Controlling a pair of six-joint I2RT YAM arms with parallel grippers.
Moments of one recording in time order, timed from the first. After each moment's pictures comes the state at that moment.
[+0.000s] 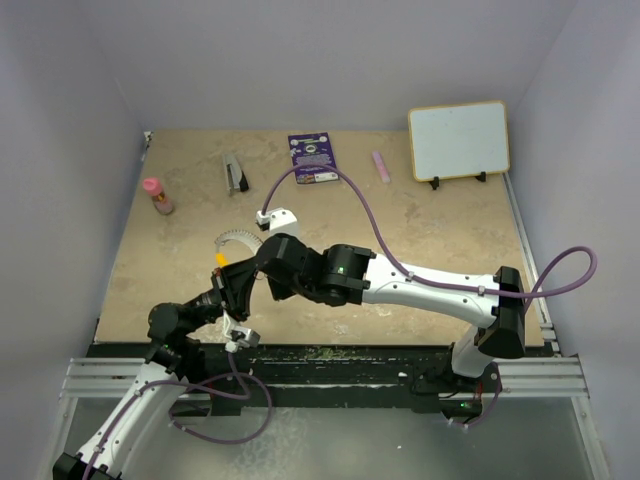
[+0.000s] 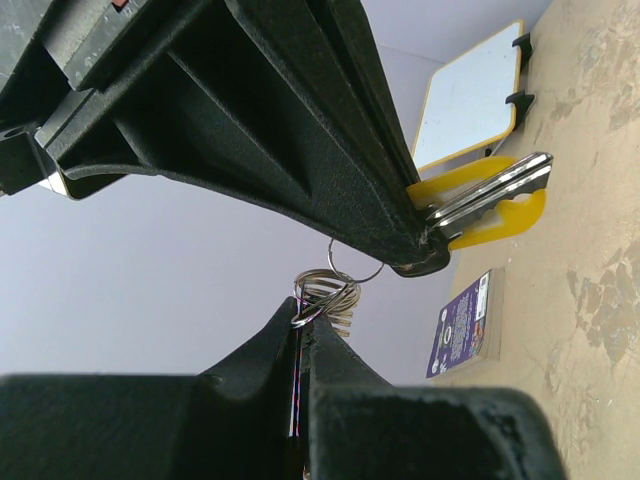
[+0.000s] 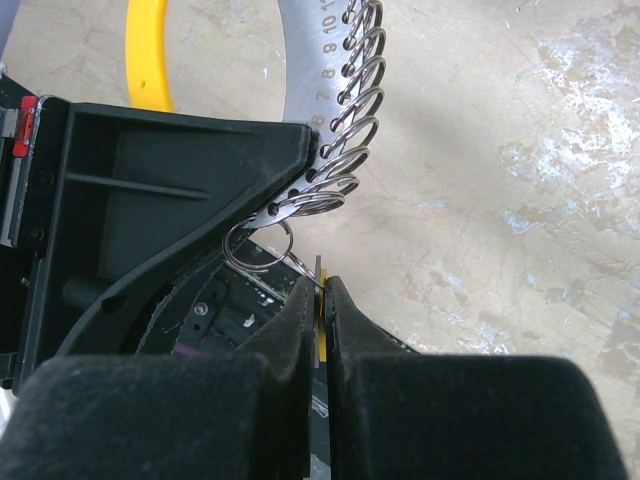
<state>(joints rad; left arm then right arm) -0.37 0.24 0.01 0.58 0.72 1.17 1.31 1.65 1.61 -0.76 0.42 0.70</state>
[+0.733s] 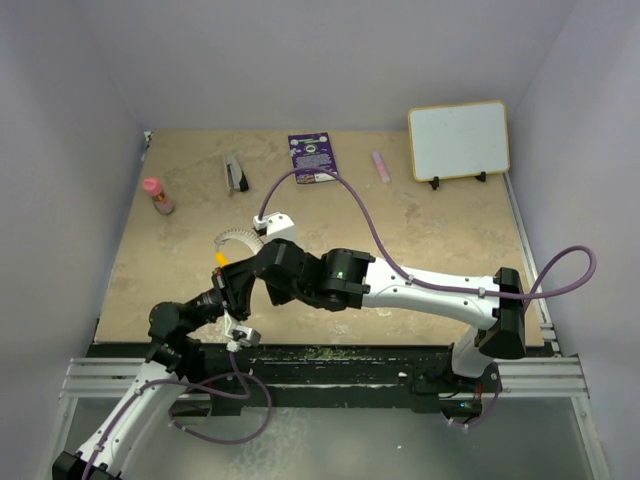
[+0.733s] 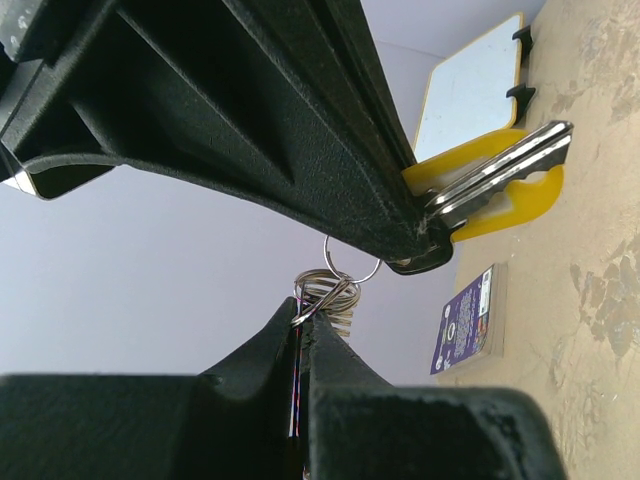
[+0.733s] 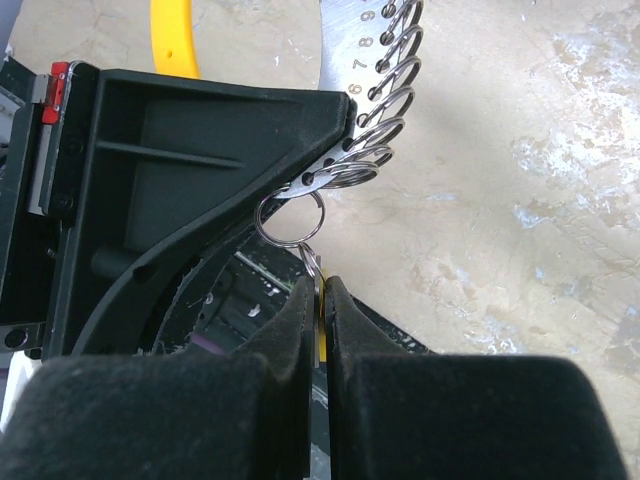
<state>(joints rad) -0.37 0.25 0.01 0.59 0.72 1.19 1.34 1.65 1.62 -0.77 0.43 0.70</state>
